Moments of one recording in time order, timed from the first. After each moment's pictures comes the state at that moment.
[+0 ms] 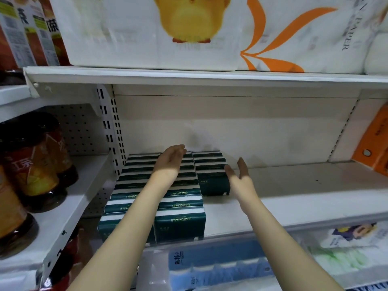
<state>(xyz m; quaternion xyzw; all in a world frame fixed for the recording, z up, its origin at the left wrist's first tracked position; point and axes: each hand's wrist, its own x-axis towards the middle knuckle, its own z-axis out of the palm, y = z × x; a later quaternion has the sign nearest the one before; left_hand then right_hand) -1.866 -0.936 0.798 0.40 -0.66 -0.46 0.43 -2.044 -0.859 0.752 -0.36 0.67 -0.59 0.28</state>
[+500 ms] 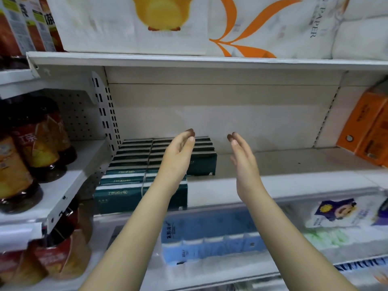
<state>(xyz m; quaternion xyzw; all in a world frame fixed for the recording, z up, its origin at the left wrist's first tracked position) -1.890 -0.827 0.811 0.33 -0.66 -0.48 0.48 -2.029 -0.767 0.791 -0.39 0.51 -0.71 0.28</state>
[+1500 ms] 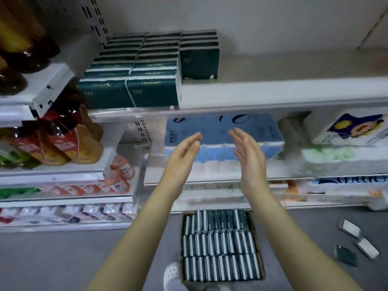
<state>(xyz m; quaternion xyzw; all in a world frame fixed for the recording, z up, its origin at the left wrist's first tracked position) -1.883 -0.681 0.635 0.44 -0.57 -0.59 0.37 -2.032 -0.637 0.623 -0.31 0.55 -0.67 0.39</state>
